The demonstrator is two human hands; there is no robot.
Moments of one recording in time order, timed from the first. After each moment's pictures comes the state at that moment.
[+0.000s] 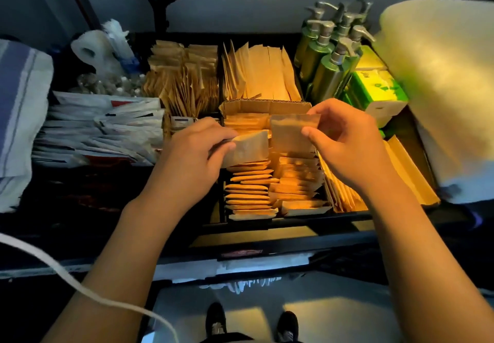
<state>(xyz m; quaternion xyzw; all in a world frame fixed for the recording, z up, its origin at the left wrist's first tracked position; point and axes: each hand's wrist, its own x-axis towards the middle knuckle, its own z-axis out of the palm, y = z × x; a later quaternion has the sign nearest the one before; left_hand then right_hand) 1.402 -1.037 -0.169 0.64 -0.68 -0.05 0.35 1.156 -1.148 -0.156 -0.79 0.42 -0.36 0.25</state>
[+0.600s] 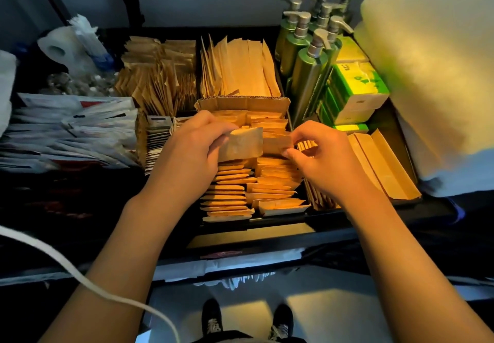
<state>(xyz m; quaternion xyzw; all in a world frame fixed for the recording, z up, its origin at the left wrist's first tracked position) 1.363 -1.060 -0.166 0.67 -0.67 -0.07 0.31 1.133 -1.160 -0.191 -0.82 0.43 -0.28 0.25</state>
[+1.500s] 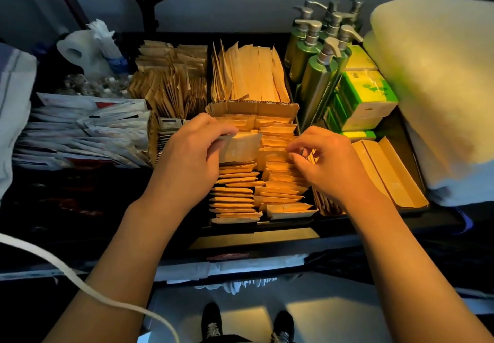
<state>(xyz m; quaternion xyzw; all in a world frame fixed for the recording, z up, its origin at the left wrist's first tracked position) 1.375 -1.049 -0.167 0.65 -0.67 -0.04 0.36 1.140 -1.162 -0.189 -0.85 0.43 -0.23 0.17</state>
